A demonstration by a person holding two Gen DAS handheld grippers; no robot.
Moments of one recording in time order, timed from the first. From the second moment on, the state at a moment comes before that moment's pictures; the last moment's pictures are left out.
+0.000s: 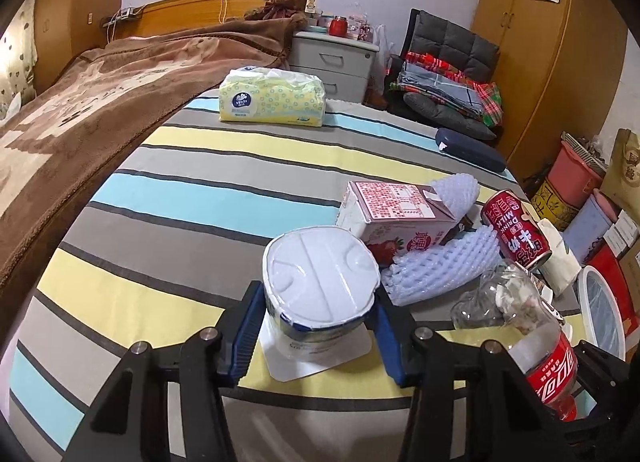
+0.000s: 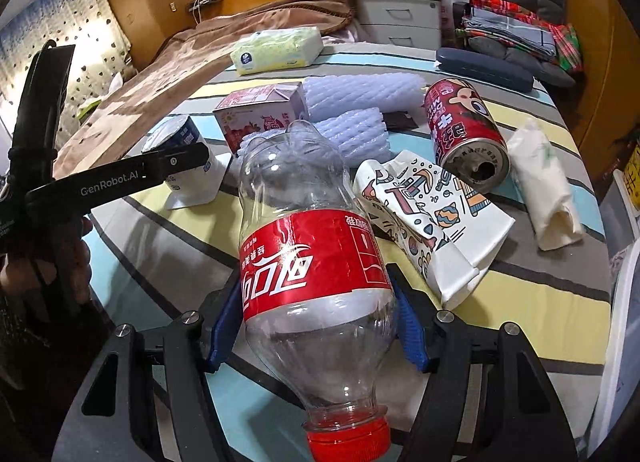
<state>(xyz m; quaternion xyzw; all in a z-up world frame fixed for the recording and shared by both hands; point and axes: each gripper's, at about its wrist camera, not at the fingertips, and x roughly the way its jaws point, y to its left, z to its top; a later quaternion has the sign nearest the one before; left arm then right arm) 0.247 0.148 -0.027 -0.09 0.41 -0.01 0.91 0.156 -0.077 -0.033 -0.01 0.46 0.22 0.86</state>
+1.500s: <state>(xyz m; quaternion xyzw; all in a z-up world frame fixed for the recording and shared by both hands) 0.174 0.043 0.042 -0.02 0.36 -0.10 0.93 0.118 -0.158 0.009 0.08 0.37 0.15 0.91</state>
